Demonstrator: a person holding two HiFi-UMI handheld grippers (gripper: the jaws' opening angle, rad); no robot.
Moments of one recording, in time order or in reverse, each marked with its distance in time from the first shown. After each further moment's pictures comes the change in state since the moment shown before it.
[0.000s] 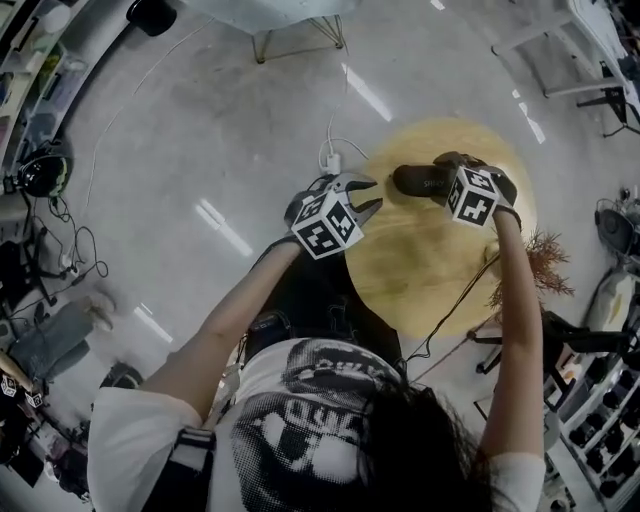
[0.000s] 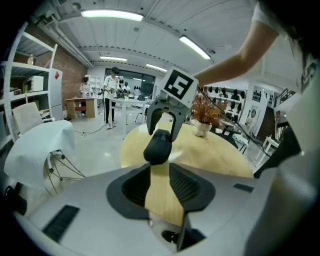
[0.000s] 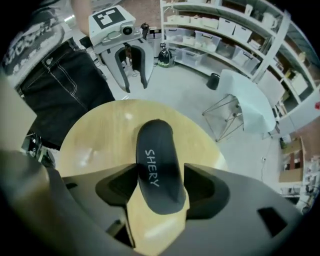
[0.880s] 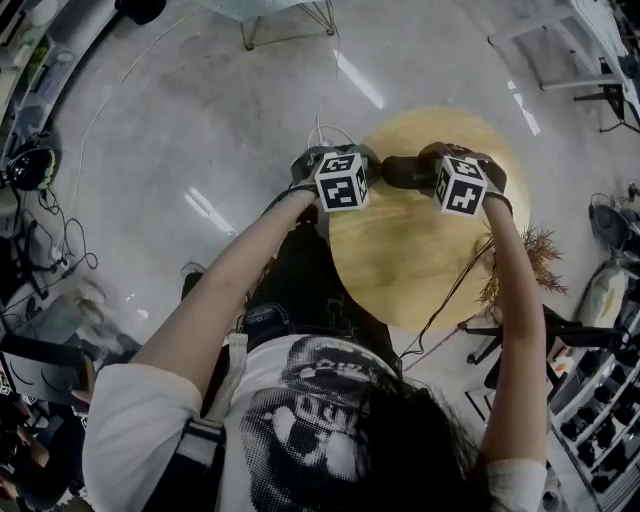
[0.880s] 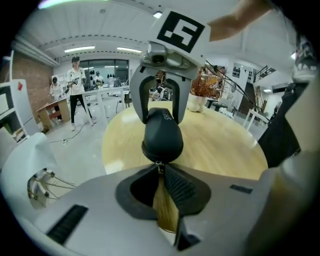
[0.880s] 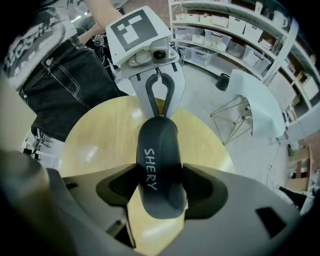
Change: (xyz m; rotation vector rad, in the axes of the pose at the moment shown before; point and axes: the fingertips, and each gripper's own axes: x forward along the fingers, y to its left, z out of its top) left arm 0.078 0.022 -0.024 0.264 0.198 -0.155; right arm 0.012 0.004 0.005 -0.075 0.006 0.077
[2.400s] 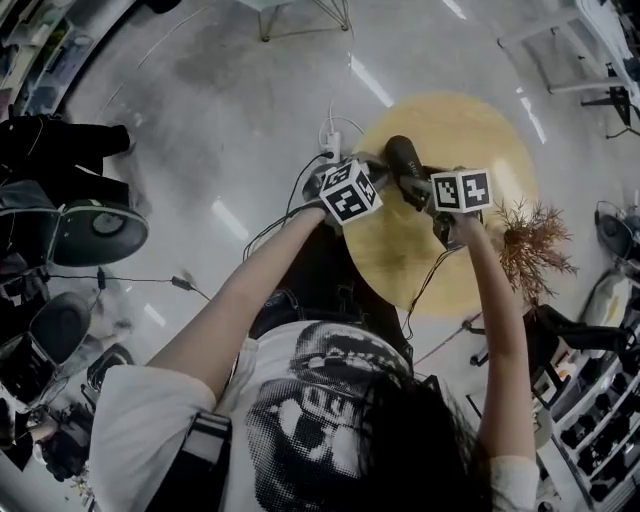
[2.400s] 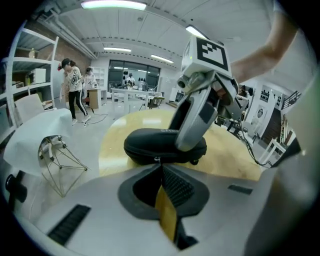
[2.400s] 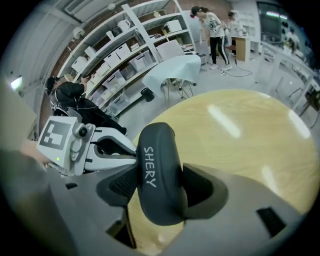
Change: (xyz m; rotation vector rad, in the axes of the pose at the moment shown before) left arm -0.013 -0.051 0.002 -0.325 -0.111 0.172; right arm 0.008 0.043 0.029 1.216 -0.463 0.010
